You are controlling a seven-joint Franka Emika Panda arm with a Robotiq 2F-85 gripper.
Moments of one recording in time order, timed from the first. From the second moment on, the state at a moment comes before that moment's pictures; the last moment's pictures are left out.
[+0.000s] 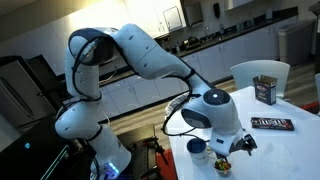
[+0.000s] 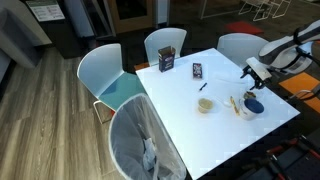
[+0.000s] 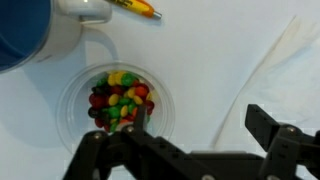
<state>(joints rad) -0.24 0.56 -0.07 -2.16 0.55 2.80 0.89</state>
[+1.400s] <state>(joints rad) -0.16 0.62 -0.12 -2.06 0.53 2.73 0.89</state>
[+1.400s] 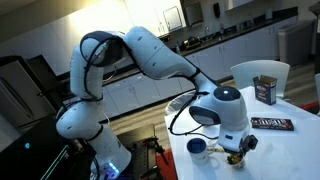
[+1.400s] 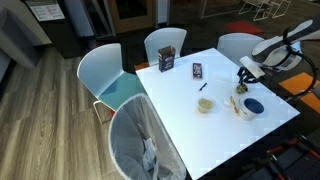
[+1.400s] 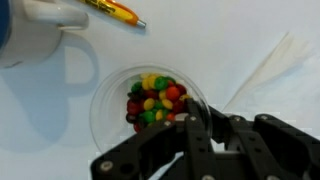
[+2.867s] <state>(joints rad) 0.39 0.22 -0.48 -2.70 0.44 3.42 1.28</state>
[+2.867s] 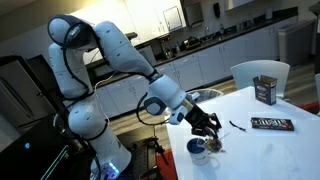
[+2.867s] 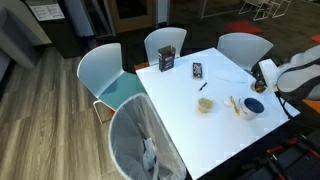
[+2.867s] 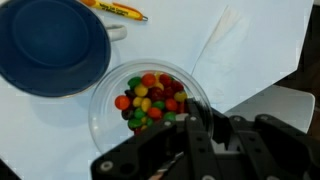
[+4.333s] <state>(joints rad) 1.33 0.78 -0.89 -2.72 1.62 3.46 1.28</state>
